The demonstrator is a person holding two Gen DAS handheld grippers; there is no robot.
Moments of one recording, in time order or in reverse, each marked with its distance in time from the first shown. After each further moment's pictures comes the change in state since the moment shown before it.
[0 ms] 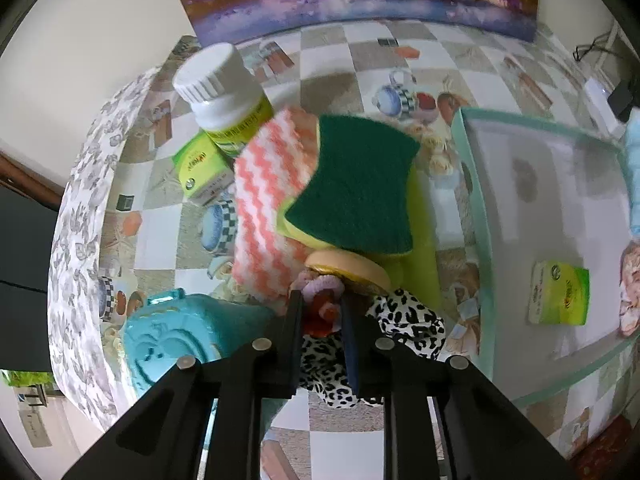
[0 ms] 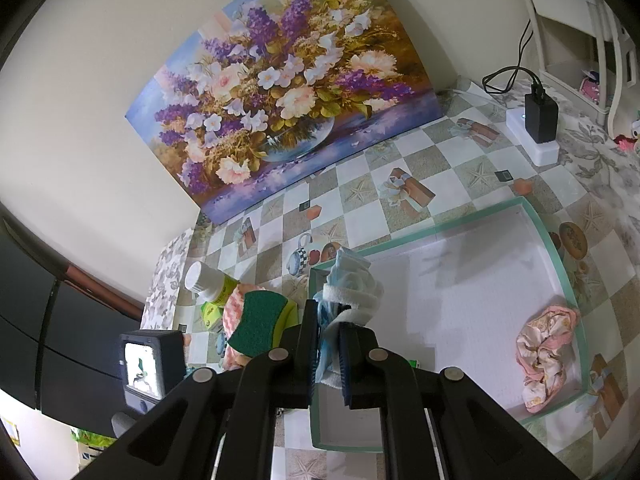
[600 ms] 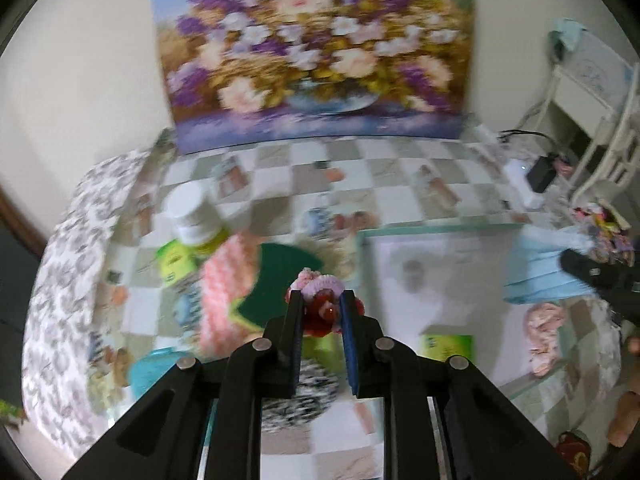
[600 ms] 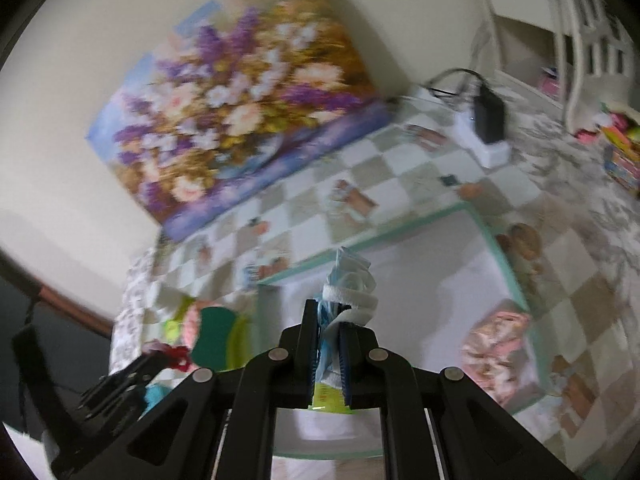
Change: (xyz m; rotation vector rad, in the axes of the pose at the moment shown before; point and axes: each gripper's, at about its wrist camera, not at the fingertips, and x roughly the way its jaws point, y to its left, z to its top) left arm -0.088 -0.026 0.011 0.005 -0.318 -0.202; right arm -0.006 -0.041 0.009 0.075 -0.027 -0.146
